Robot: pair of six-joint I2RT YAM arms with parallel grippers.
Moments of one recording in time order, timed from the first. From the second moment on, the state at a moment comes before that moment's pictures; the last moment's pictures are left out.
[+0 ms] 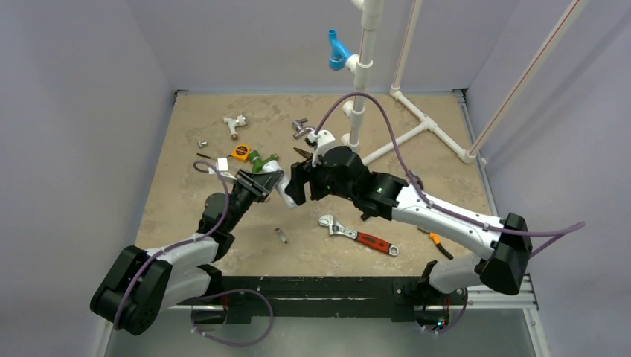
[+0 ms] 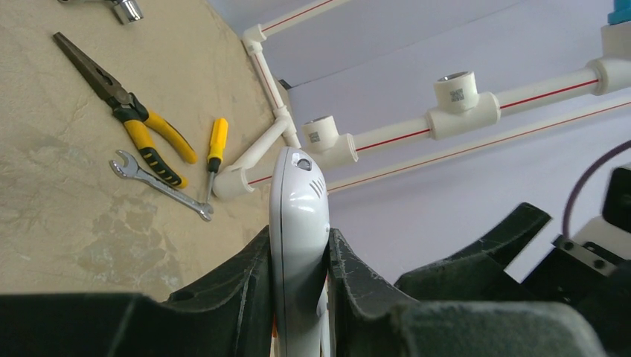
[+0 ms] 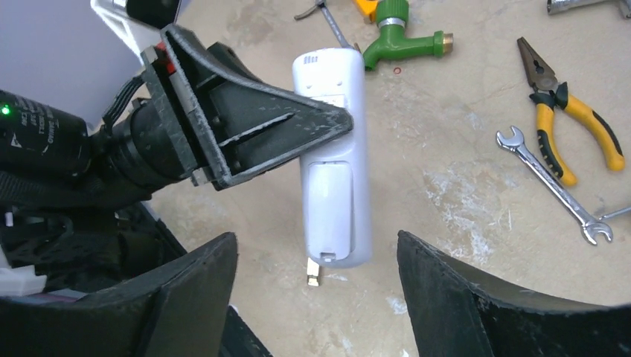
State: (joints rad) left arm -0.42 1.11 0.16 1.03 0.10 -1.20; right arm 1.02 1.40 1.23 -0.32 0.14 0.43
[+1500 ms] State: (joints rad) left arm -0.42 1.11 0.18 1.06 0.20 -1.26; right arm 0.70 1.50 0.85 0.36 -0.65 0.78
